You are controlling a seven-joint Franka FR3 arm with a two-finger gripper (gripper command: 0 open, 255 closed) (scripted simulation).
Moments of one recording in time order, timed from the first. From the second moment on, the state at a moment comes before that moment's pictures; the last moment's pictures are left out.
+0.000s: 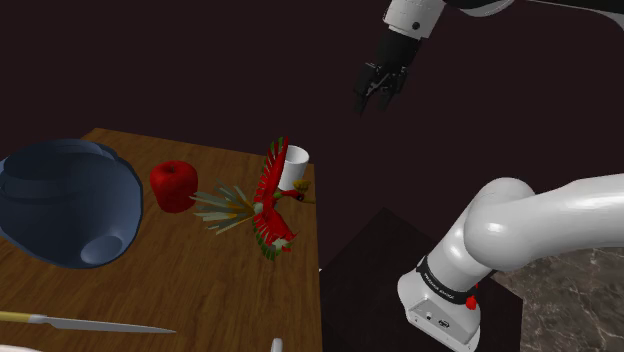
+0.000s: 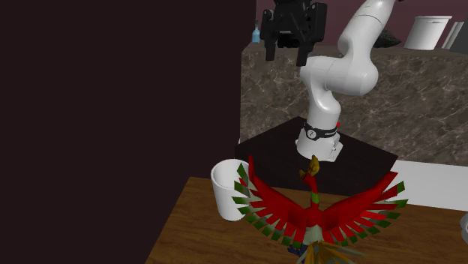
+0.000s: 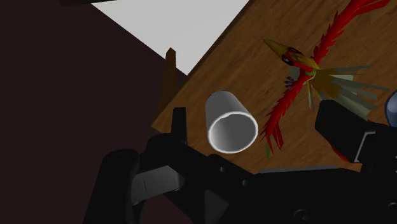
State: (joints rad) arm -0.01 -0.74 0.05 -2.38 0.07 1.69 0.14
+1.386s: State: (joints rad) arm -0.03 -0.07 0.00 -2.26 0.13 2.15 0.03
